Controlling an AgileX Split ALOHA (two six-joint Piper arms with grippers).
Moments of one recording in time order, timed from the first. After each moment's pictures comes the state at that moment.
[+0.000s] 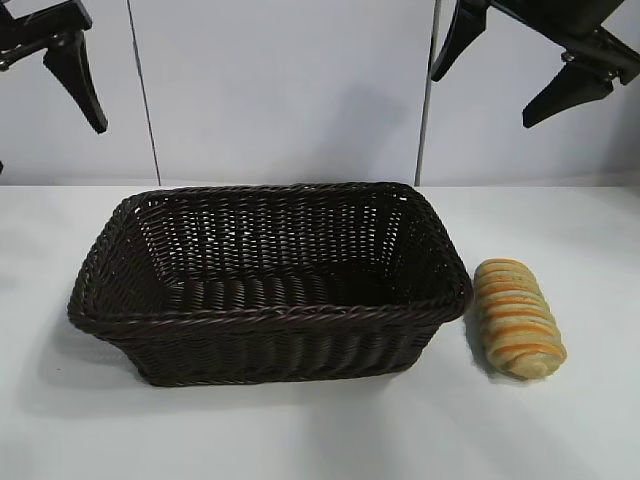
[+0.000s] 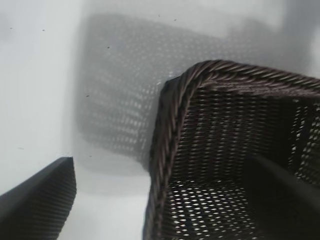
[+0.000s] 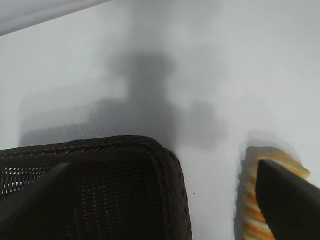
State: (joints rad) left arm -0.10 1.81 -1.43 -0.41 1.02 -0.22; right arm 0.11 1.77 -1.50 0.37 0.84 0.06
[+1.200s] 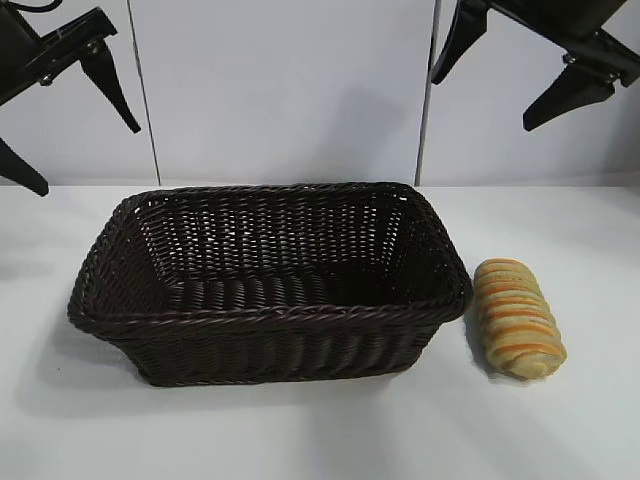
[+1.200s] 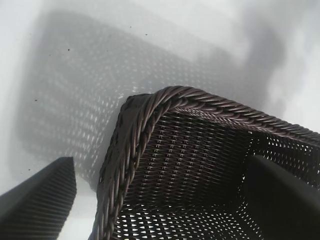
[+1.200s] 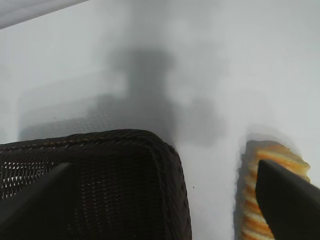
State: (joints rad) left arm -0.10 1.81 -1.38 -0.49 0.92 -0.26; right arm 0.11 1.77 -1.50 0.37 0.86 0.06
